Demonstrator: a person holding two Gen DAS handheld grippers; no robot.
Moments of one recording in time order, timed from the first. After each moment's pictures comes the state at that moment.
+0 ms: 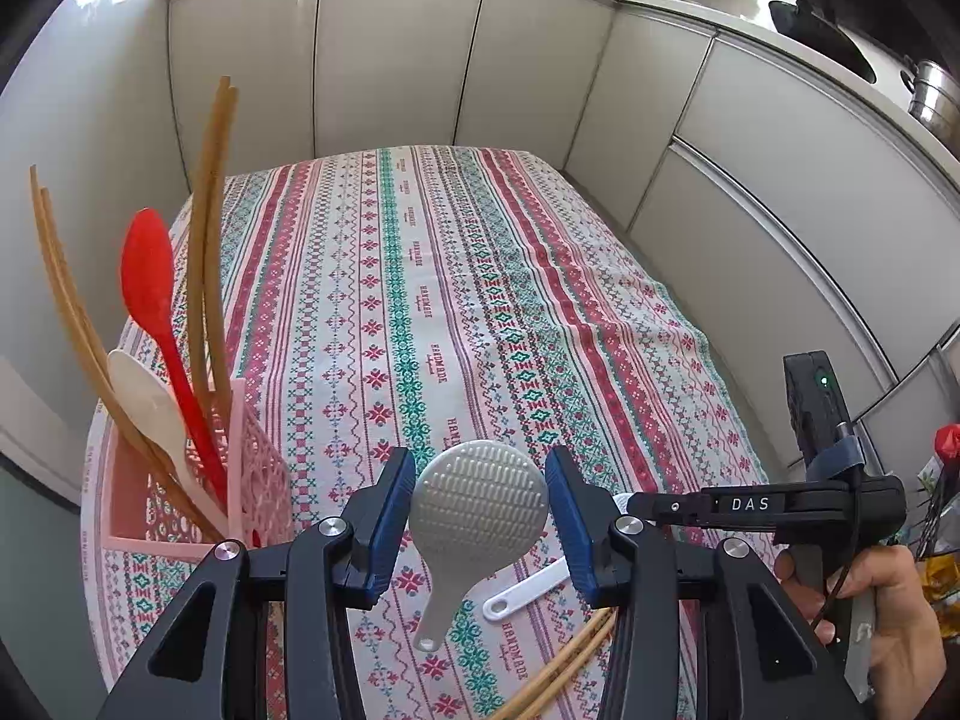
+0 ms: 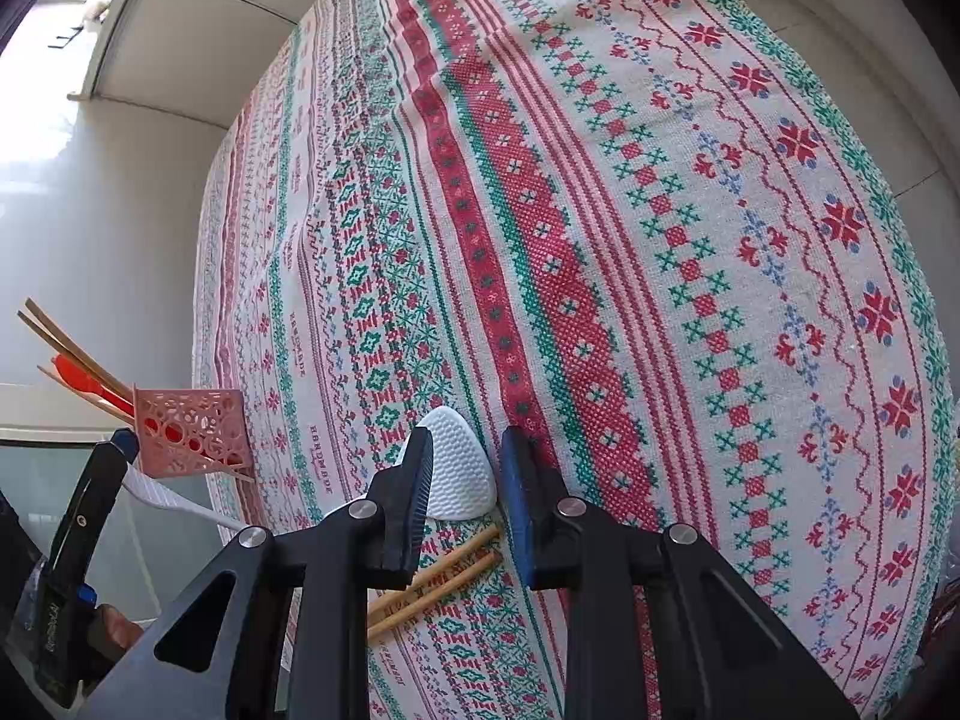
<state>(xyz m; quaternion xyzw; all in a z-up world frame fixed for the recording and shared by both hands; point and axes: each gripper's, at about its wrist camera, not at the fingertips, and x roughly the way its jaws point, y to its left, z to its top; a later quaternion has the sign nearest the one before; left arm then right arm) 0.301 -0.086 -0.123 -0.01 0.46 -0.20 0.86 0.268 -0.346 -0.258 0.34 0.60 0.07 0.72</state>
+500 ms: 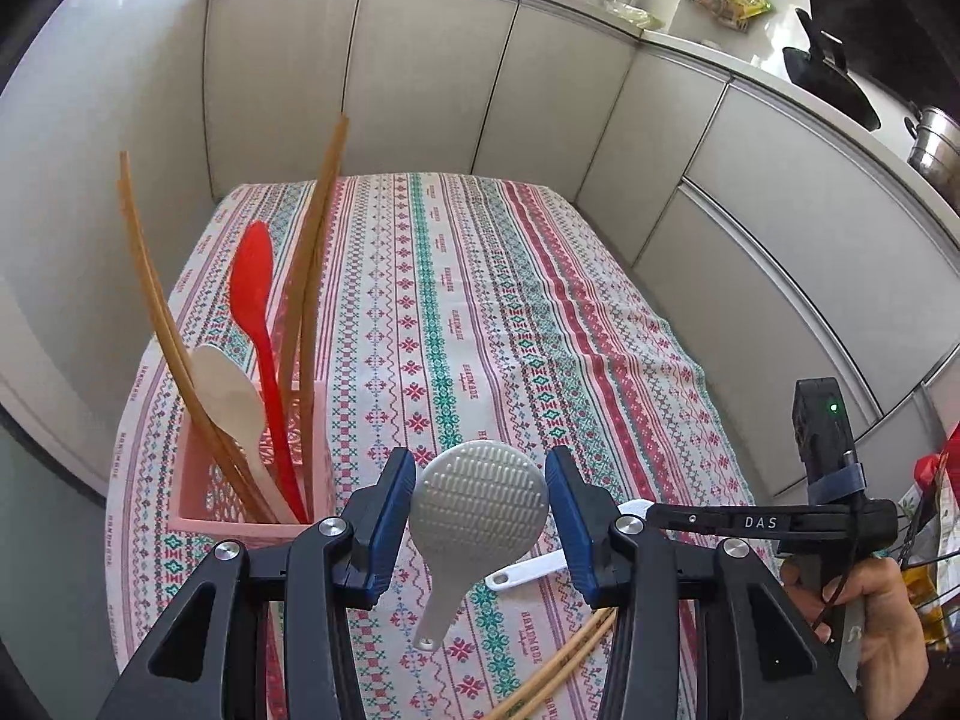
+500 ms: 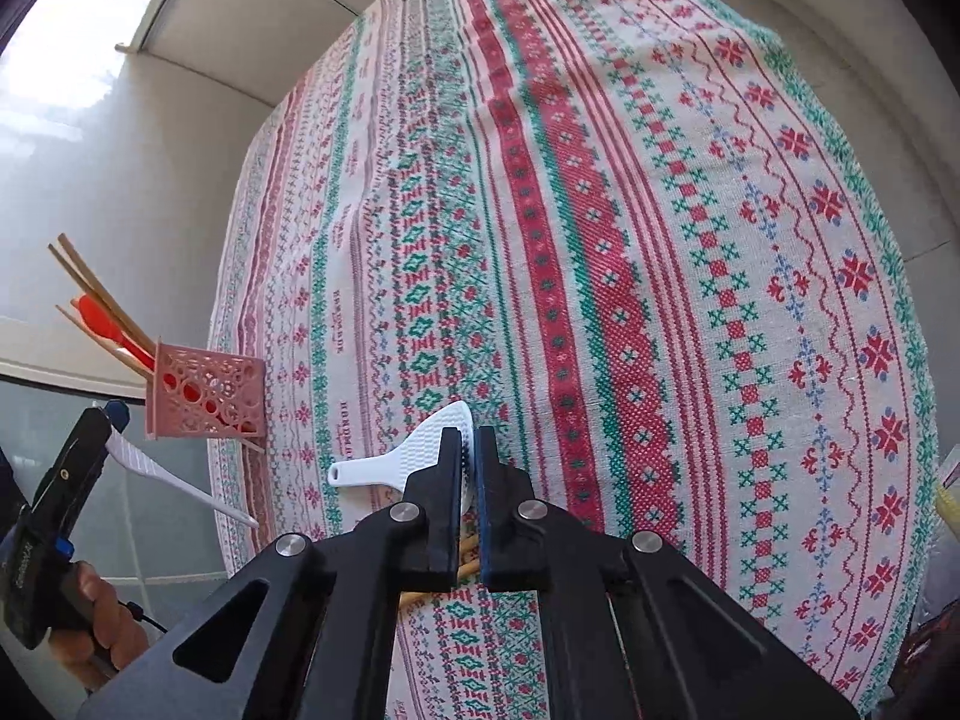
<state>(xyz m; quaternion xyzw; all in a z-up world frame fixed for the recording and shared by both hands) 0.286 -0.047 -0.098 -0.04 0.43 -0.19 0.88 0.259 -0.326 -0.225 0.29 0.58 0.11 0.75</state>
